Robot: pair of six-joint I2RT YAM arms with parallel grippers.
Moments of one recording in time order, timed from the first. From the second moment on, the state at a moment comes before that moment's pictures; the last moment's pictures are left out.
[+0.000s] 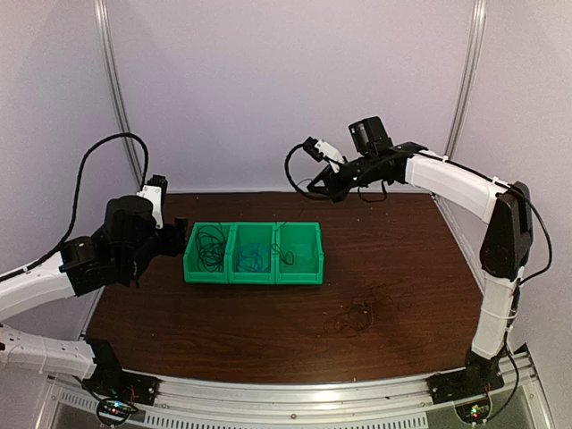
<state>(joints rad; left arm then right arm) -0.82 0.95 0.79 -0.26 -0.70 -0.24 0.55 1.93 1.84 -0.53 -0.48 -0.32</state>
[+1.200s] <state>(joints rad) -0.82 0.95 0.76 -0.26 -0.66 -0.26 0.68 2.14 1.81 -0.64 -0.13 -0.47</state>
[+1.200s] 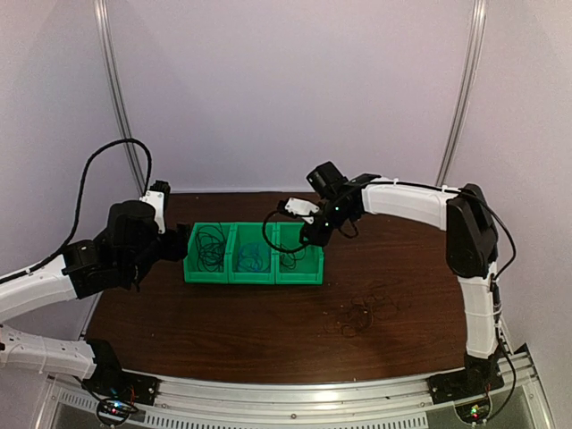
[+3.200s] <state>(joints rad) -1.05 1.44 0.88 0.21 -0.16 -0.09 0.22 1.50 1.25 -1.03 -0.39 -0.58</state>
